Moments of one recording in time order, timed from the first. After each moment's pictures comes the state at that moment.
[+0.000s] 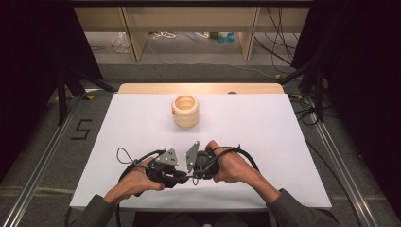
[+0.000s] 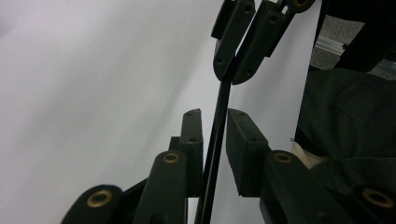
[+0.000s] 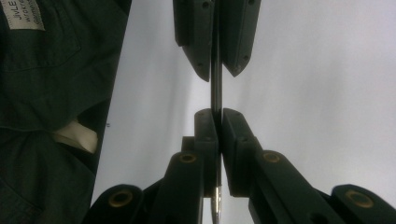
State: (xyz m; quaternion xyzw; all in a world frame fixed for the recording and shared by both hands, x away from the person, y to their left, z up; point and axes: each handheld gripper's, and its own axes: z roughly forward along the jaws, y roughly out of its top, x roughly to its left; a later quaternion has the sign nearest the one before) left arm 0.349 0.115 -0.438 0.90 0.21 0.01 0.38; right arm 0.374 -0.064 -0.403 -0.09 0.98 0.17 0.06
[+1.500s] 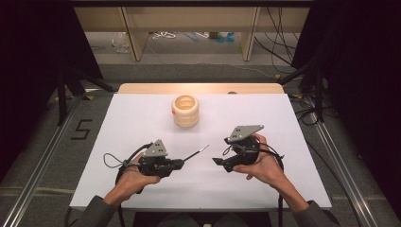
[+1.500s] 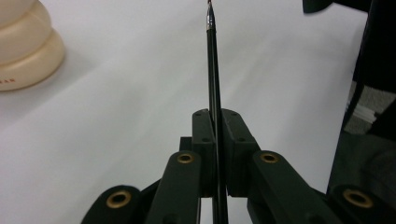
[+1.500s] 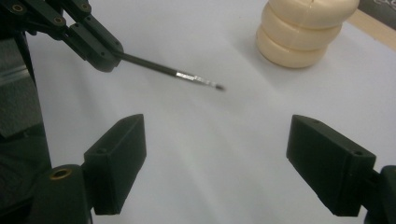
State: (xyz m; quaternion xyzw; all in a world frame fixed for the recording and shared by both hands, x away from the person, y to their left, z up) left arm 0.354 0.135 -0.430 0.83 0.29 0.08 0.48; right arm 0.379 -0.165 -0.391 0.24 0.88 0.40 0.12
